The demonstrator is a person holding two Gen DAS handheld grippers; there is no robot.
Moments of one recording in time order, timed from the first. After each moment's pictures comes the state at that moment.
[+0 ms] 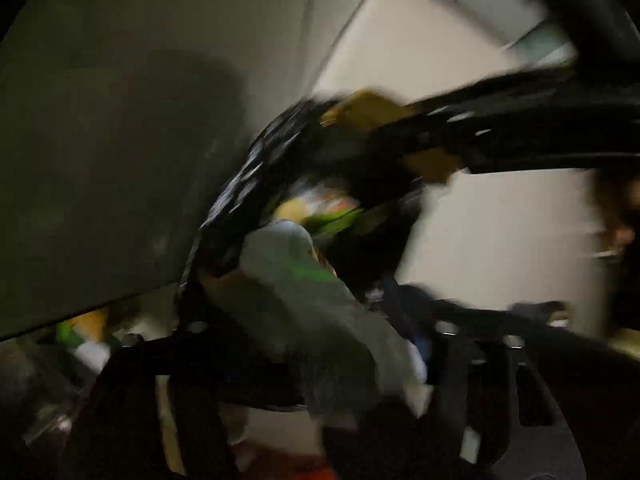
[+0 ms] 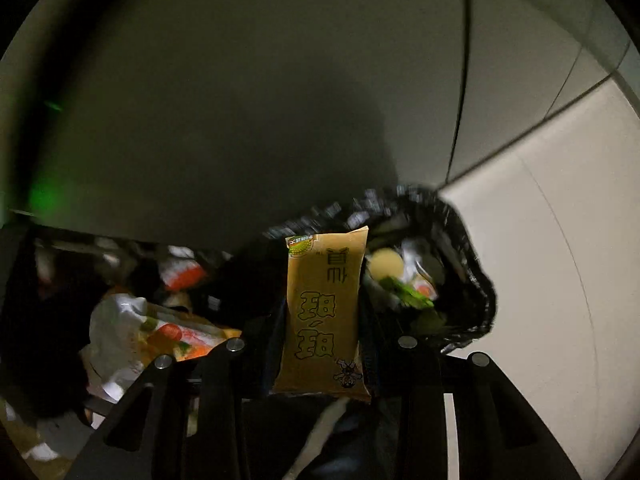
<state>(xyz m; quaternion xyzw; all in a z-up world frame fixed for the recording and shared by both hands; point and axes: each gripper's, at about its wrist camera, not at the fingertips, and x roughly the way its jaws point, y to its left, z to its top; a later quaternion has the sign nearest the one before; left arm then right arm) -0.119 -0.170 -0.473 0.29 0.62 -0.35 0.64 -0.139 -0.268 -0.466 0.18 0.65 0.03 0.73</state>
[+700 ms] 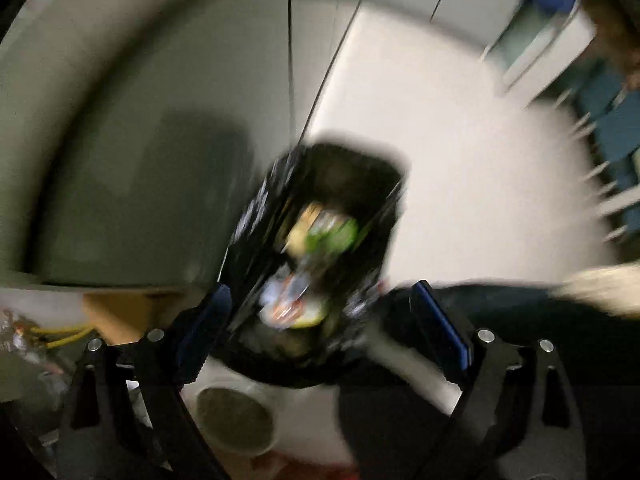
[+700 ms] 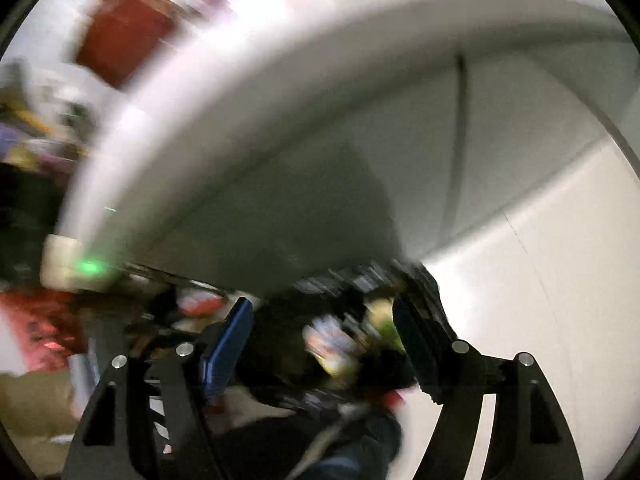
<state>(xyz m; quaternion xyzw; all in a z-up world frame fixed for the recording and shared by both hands) -0.158 -0.135 -0.316 0.25 0.54 -0.43 0.68 -0.154 -0.298 -0.236 0.20 0.50 0.11 0.83</state>
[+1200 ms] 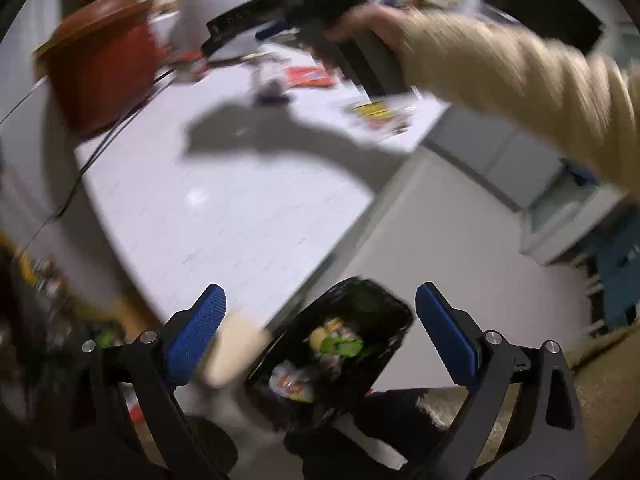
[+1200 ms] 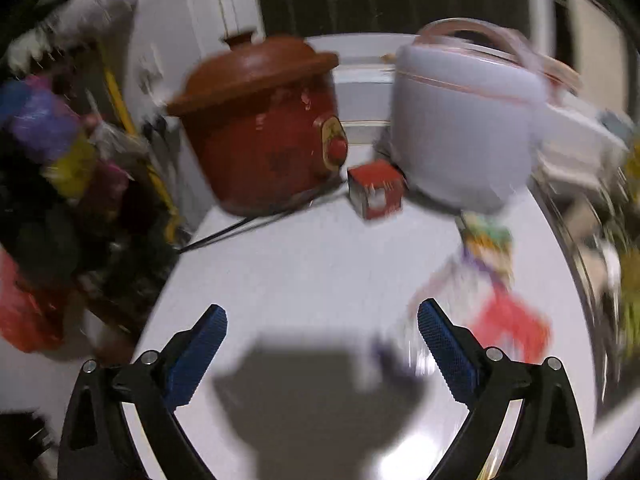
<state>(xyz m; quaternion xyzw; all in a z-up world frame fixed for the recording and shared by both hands) -0.123 -0.057 -0.158 0.09 0.46 -0.30 0.83 0.153 -0.164 -0.111 -0.06 0.41 0.21 0.89</state>
